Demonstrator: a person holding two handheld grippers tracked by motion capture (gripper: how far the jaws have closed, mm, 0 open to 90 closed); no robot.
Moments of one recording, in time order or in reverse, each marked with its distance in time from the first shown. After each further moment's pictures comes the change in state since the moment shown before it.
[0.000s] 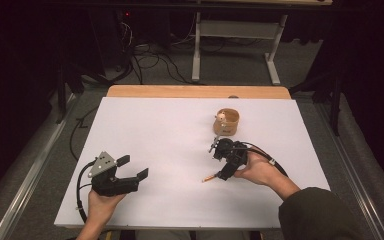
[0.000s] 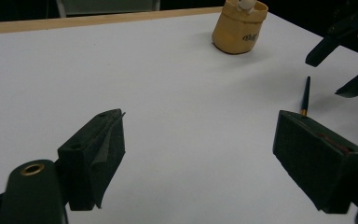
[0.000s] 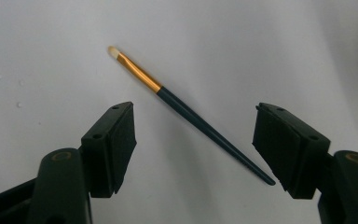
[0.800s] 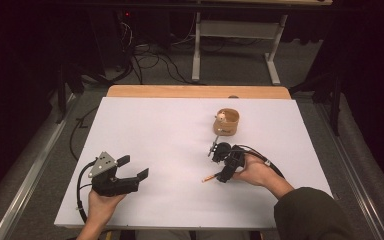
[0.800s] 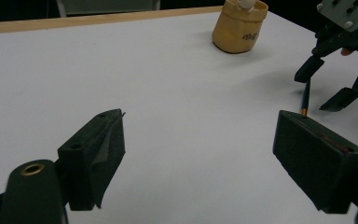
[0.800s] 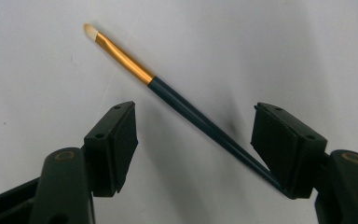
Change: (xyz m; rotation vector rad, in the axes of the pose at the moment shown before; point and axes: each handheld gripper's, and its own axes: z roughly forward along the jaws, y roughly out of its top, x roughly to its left) left arm 0.000 0.000 0.000 0.004 0.003 0.003; right arm -0.005 0.000 0.030 0.061 0.034 0.011
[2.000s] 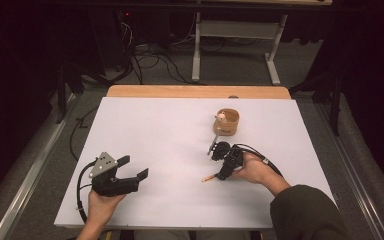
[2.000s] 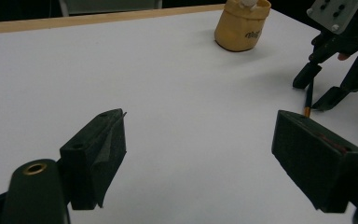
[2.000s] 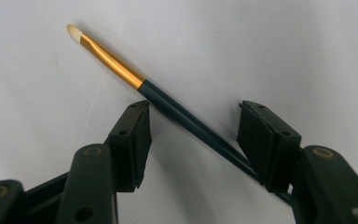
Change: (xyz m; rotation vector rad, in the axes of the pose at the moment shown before) left arm 0.000 0.000 0.000 0.002 0.010 0.005; right arm -0.008 0.003 0.010 0.017 0.030 0.015
